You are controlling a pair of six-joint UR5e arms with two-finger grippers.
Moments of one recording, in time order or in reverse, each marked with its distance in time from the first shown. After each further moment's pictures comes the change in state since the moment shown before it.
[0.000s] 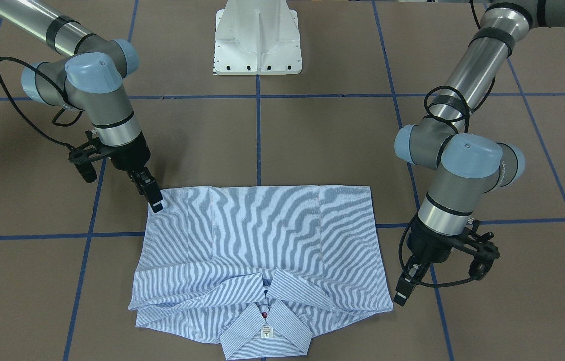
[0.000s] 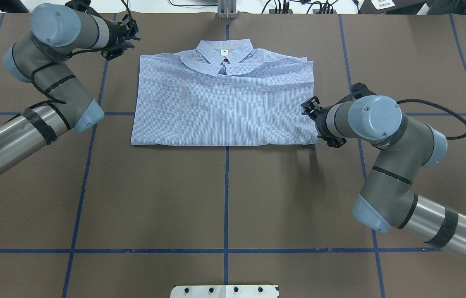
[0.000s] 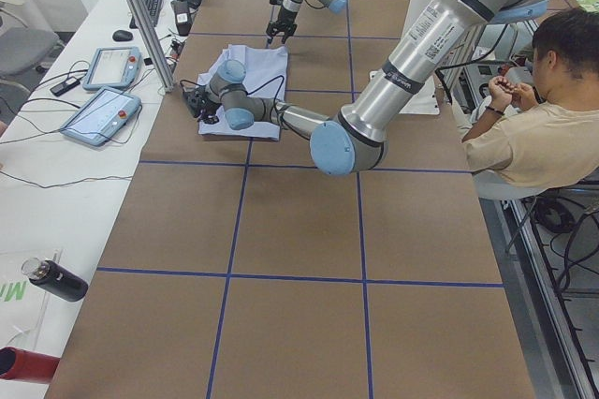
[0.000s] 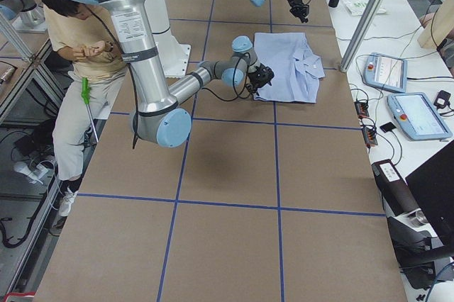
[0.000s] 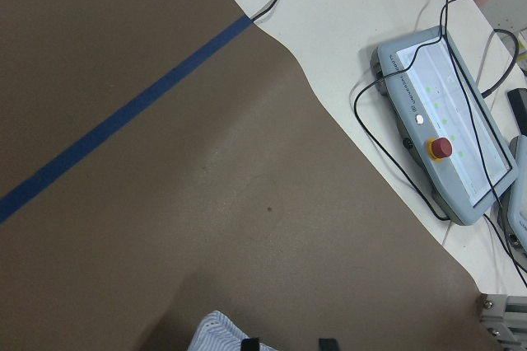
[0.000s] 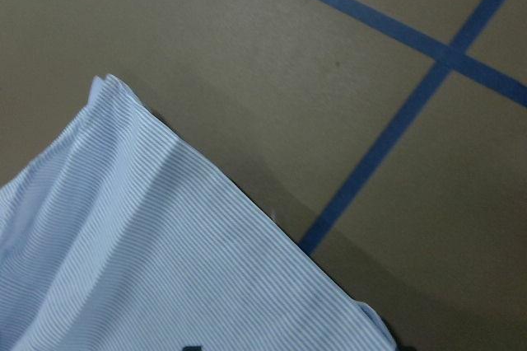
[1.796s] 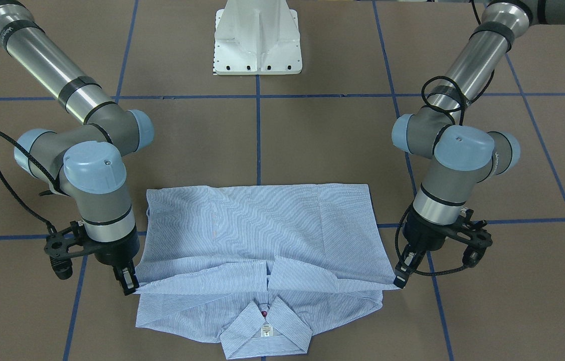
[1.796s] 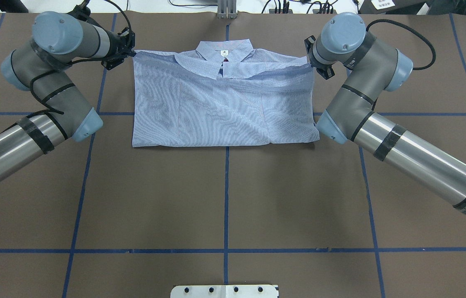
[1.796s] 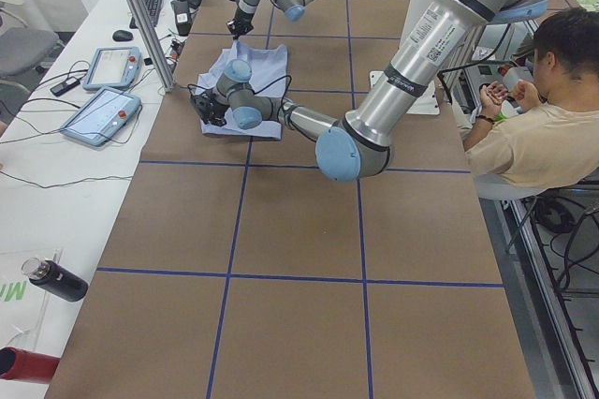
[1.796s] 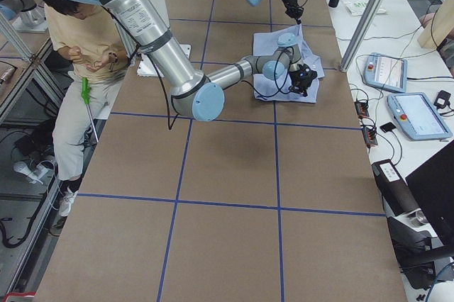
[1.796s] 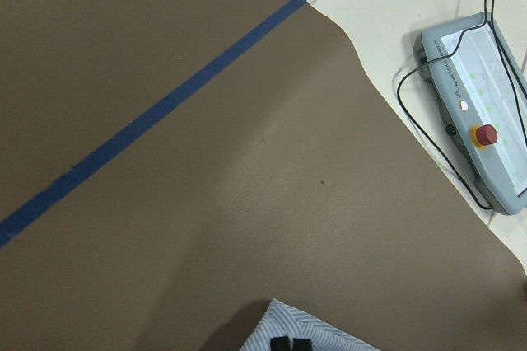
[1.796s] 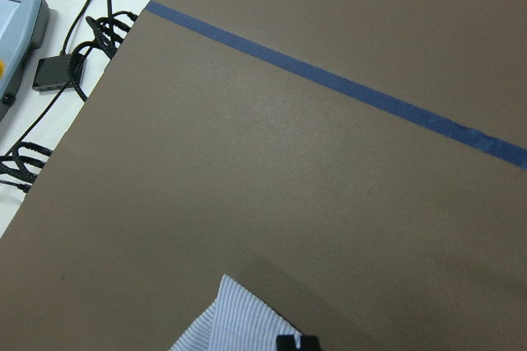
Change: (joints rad) left arm 0.023 0.032 -0.062 0.099 -0.004 -0.018; right arm 0.220 0.367 -0.486 -0.025 0.033 -0.050
